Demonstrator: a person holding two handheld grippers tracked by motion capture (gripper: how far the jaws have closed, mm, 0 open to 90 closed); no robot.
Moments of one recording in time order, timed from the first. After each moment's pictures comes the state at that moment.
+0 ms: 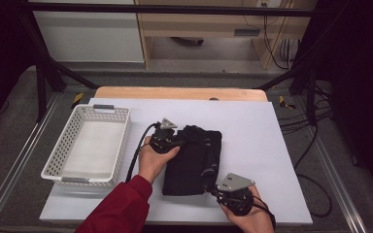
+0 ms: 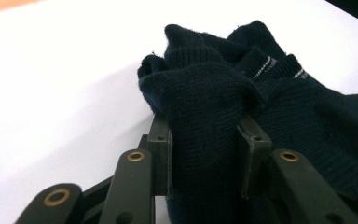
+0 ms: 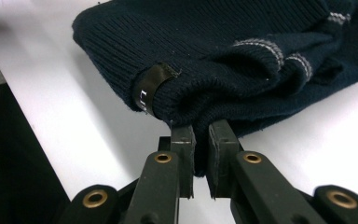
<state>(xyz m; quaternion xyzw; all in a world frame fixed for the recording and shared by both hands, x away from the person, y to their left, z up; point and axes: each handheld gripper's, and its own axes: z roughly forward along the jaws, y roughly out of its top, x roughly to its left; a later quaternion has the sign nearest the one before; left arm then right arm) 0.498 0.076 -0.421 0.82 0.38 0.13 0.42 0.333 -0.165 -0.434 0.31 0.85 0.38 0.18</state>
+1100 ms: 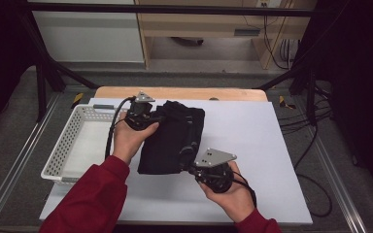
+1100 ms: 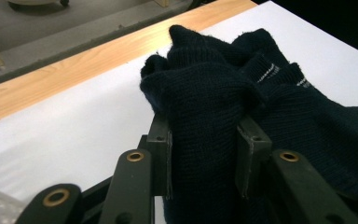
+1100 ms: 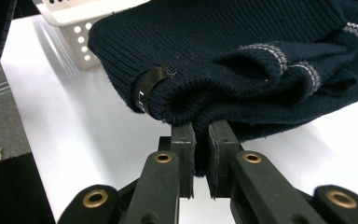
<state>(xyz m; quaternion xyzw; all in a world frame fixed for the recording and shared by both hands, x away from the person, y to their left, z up) 0.514 0.131 -0.337 0.80 0.39 0.18 0.41 0.367 -0.112 -0.374 0.27 0.84 0.43 0.18</state>
